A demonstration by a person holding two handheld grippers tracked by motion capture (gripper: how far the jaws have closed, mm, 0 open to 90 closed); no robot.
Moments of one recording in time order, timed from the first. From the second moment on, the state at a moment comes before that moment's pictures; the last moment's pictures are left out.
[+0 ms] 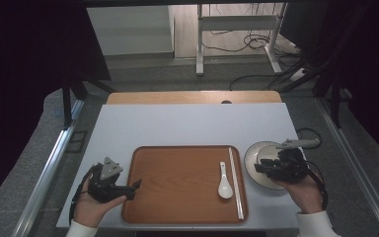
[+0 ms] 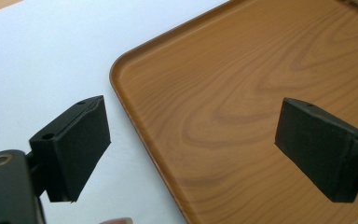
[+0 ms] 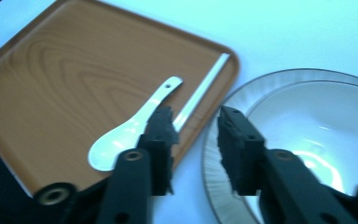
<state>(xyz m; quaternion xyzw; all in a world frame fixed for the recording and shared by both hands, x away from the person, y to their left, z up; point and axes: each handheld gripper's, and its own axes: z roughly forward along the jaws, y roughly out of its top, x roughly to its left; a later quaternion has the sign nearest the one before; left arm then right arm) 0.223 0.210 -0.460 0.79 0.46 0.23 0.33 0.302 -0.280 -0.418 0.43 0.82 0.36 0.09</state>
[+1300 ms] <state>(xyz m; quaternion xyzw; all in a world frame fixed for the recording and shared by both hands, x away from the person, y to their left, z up) 0.224 0.202 -0.466 0.80 0.46 0.22 0.33 0.343 -0.353 -0.438 0.57 0.76 0.29 0.14</state>
